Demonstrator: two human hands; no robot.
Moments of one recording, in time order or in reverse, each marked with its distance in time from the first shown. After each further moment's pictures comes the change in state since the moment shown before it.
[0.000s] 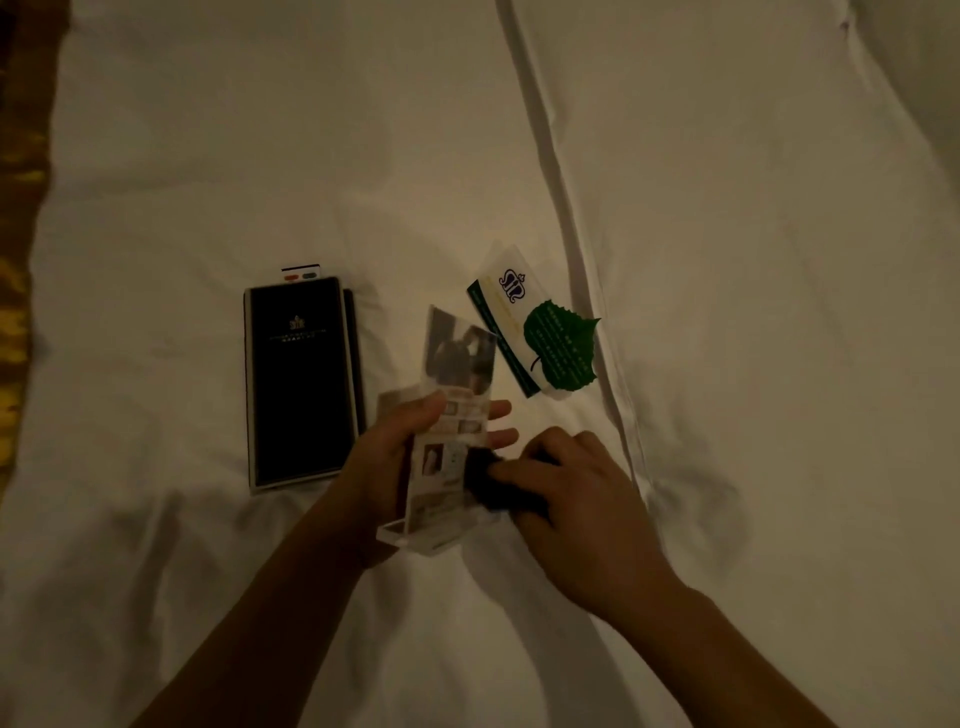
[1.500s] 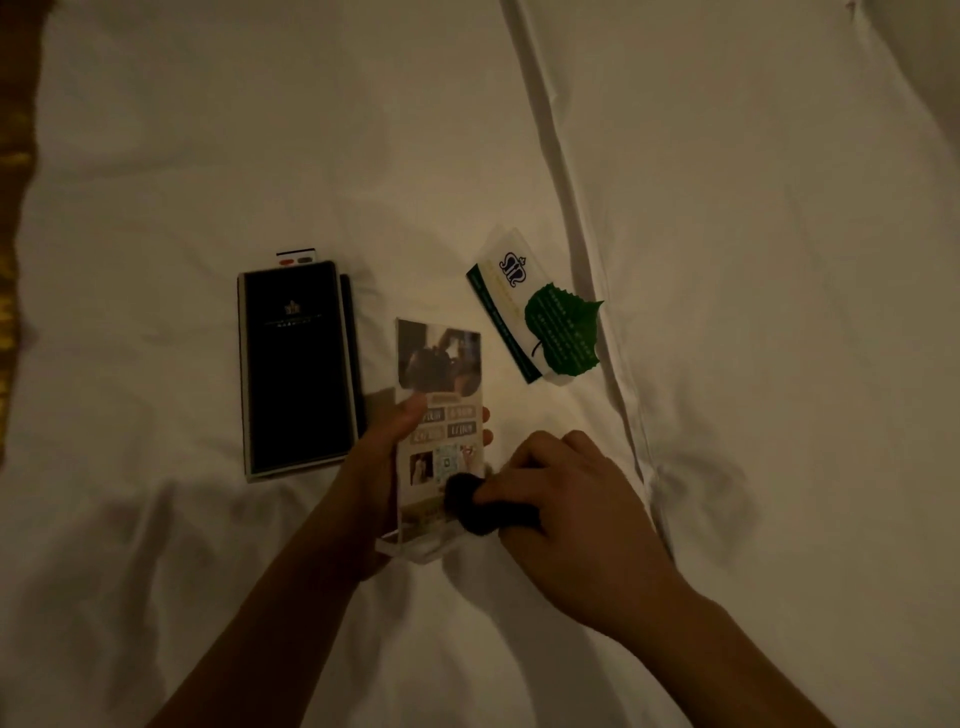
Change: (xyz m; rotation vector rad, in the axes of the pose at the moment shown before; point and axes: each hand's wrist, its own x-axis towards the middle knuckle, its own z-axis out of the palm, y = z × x) left_hand -0.013 -0.012 0.004 0.007 0.193 0.057; right_hand -0.009 -0.019 -0.005 0.056 -0.092 -0.009
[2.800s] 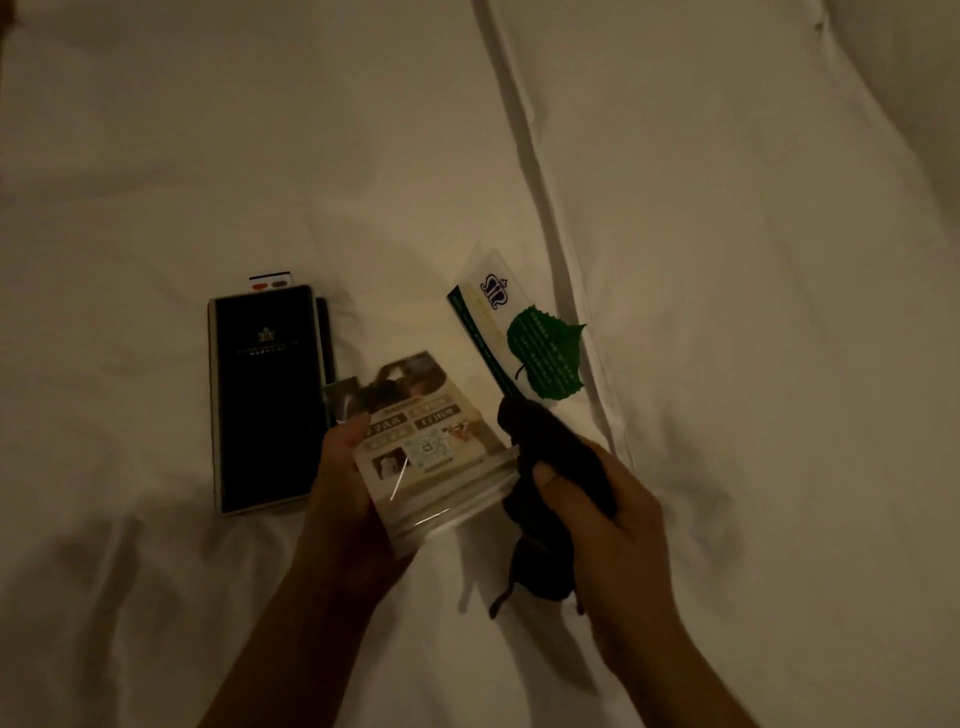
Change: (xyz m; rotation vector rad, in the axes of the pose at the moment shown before) left_hand 0.012 -0.002 -0.003 -0.288 0.082 0.067; right_hand 0.001 0.021 0.022 1.107 0.445 0.391
